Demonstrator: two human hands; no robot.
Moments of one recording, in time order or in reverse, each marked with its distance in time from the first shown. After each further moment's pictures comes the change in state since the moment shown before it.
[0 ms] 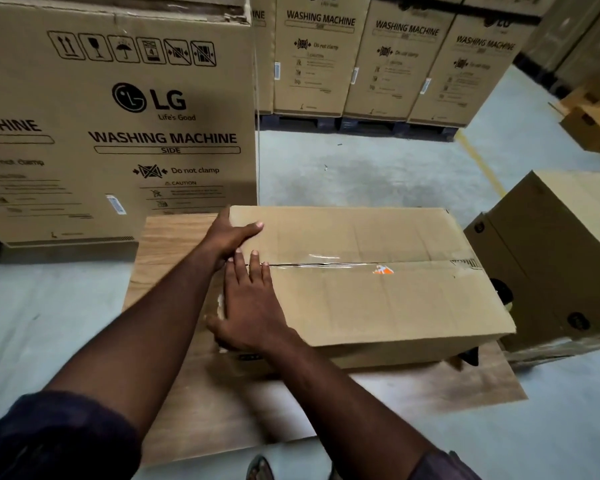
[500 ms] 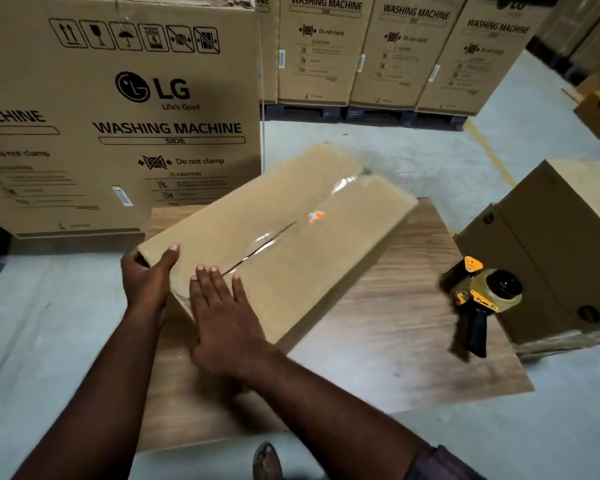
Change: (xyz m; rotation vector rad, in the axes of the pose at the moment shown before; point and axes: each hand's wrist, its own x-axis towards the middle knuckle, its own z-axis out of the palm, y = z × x) left_hand -0.074 -0.073 -0.079 -0.200 0.639 -0.061; right_hand -0.016 -0.047 0.018 -0.049 -0.137 -0.133
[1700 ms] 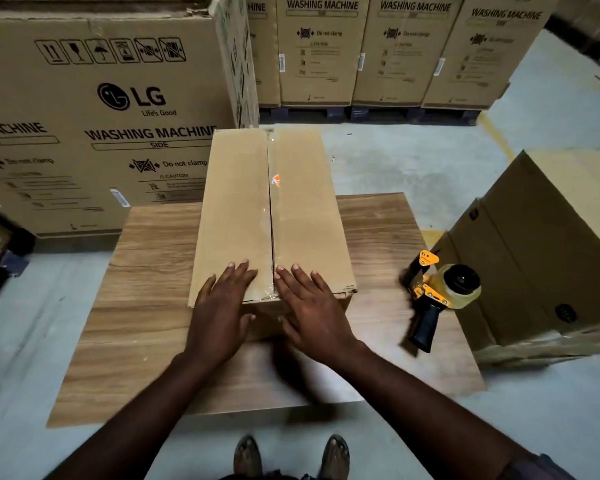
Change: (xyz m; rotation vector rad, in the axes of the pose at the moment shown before) left_hand -0.213 -0.038 0.123 1.075 -0.391 0.967; right_hand -0.166 0.235 -0.016 -0.127 0.389 -0.079
